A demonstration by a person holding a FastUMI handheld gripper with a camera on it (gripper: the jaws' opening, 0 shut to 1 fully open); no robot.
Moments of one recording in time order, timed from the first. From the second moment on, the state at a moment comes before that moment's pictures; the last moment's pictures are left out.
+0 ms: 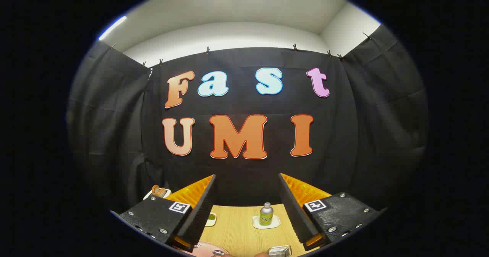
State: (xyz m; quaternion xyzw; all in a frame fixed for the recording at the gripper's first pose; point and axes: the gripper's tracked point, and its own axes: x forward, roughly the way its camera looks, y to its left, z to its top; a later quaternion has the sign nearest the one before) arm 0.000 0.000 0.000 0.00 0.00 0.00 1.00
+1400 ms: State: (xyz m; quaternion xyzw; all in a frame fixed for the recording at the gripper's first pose) arm -0.001 0.046 -0.144 0.01 0.19 0.04 0.98
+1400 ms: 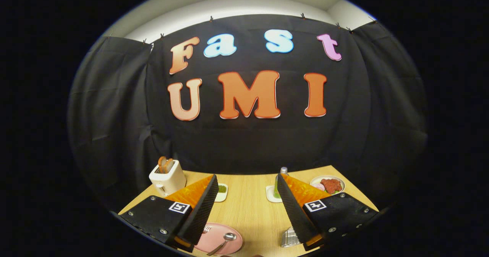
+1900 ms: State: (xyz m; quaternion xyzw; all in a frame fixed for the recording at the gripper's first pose) arm -0.070 0.087 -0.330 0.02 0.50 0.05 0.87
